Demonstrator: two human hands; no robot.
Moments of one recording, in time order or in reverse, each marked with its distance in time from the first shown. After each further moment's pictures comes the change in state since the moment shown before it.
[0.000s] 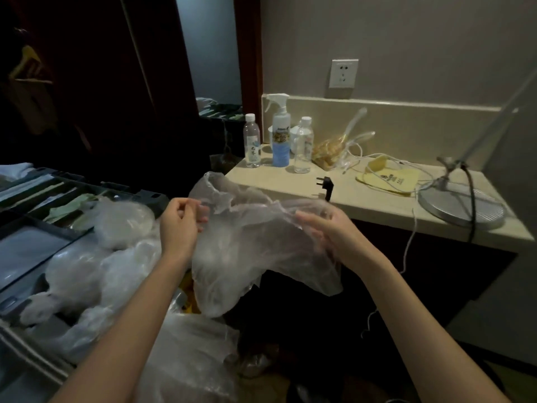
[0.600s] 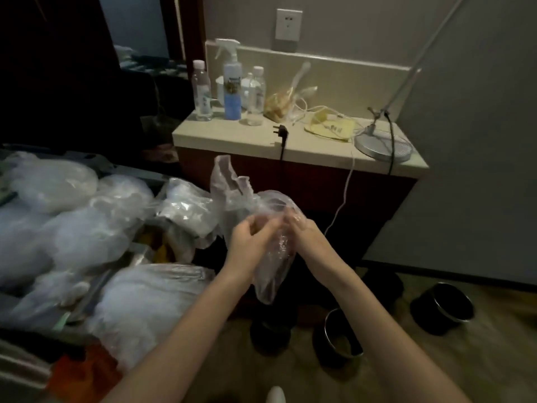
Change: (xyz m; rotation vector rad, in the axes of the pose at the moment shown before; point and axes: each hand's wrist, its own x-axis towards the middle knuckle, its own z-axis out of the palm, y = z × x) left_hand -0.175 0.011 0.015 -0.384 -0.676 -0.348; right_hand -0.132 0.058 0.104 -0.192 0.318 -0.017
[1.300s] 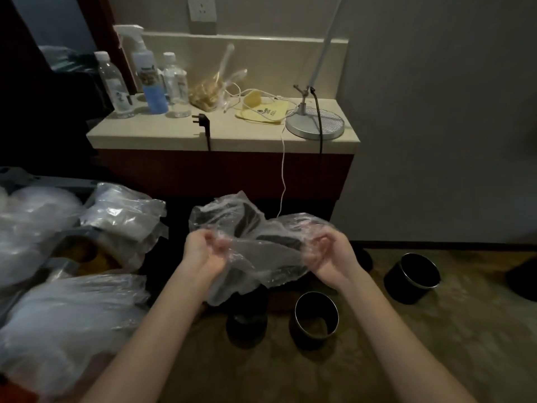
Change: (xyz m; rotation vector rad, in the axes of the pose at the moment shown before) left_hand 0.029 -0.047 0.118 -0.710 0.351 -0.550; right_hand -0.072 0.088 -0.198 0.987 0.324 0.411
